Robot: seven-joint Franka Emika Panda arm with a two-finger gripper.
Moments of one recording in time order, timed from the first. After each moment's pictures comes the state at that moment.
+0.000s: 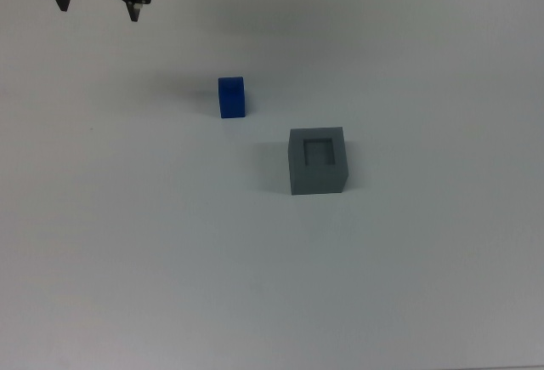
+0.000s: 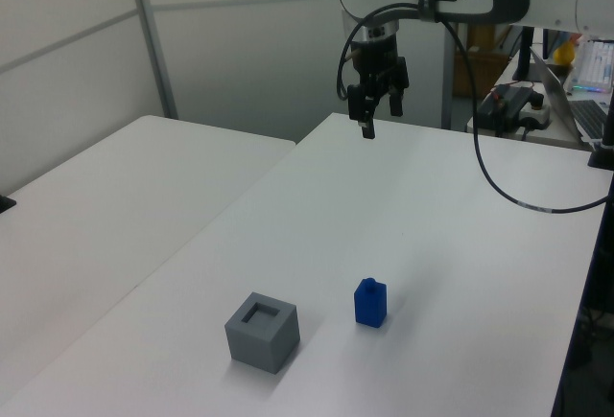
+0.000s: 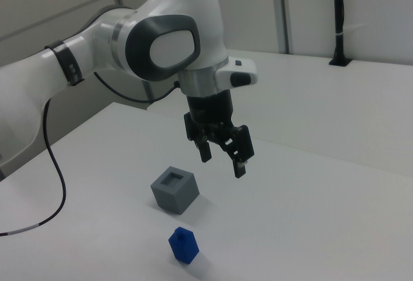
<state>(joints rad) 0.00 0.17 -0.23 -1.40 -0.03 1.50 -0.09</state>
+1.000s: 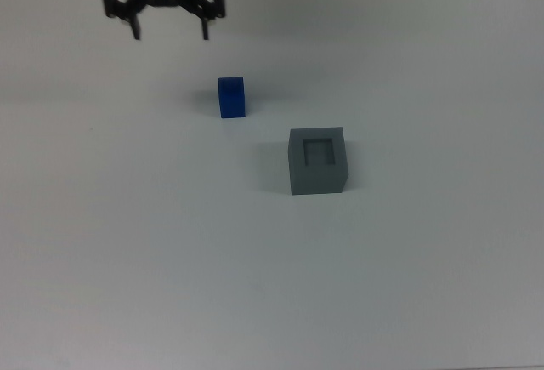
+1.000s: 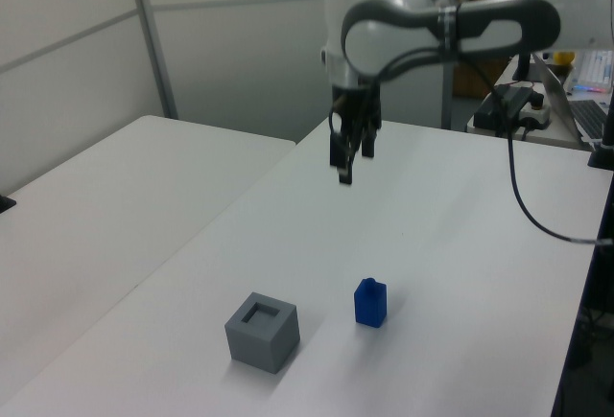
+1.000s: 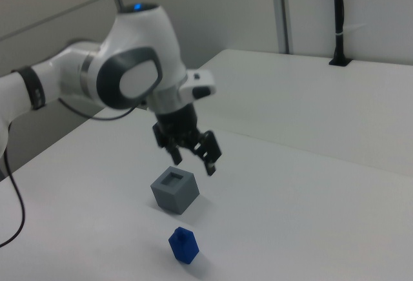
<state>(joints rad) 0.03 0.01 -0.08 -1.75 -0.02 1.81 -0.10</state>
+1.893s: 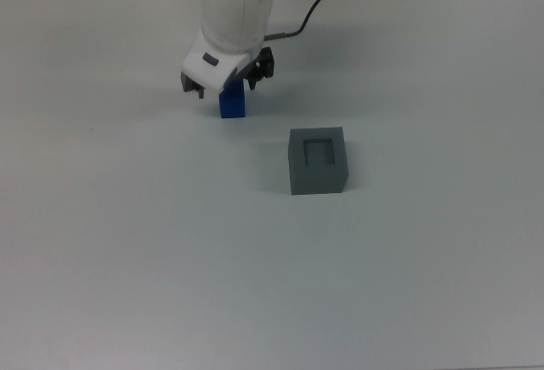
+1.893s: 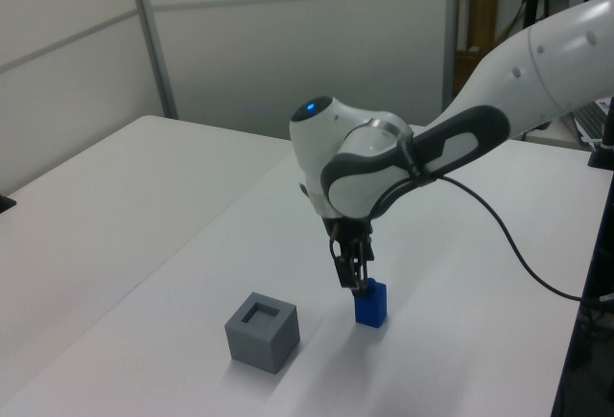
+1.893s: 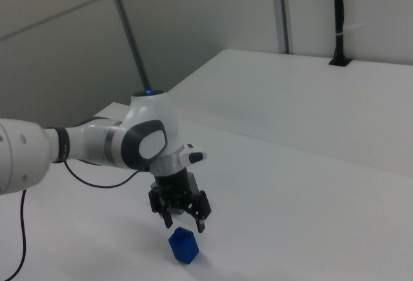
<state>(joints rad) 0.11 0.18 -0.02 -1.97 -0.13 1.98 -0.12</state>
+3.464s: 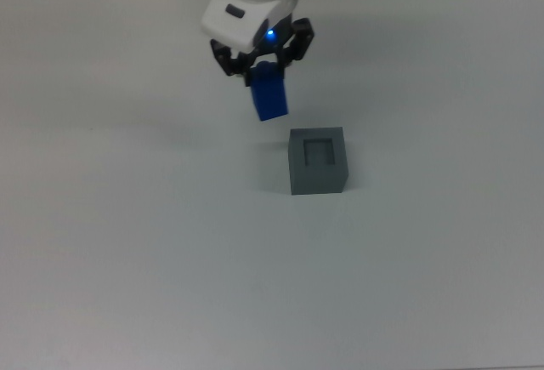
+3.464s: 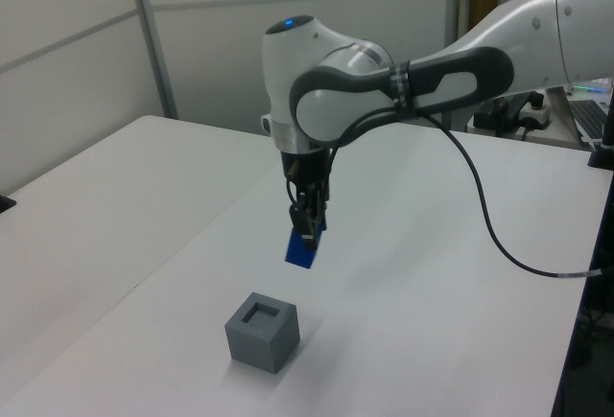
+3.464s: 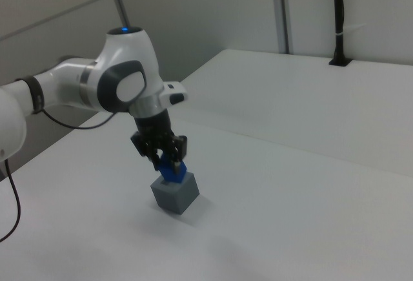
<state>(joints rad) 0.12 0.16 0.02 -1.67 0.02 1.82 -0.13</state>
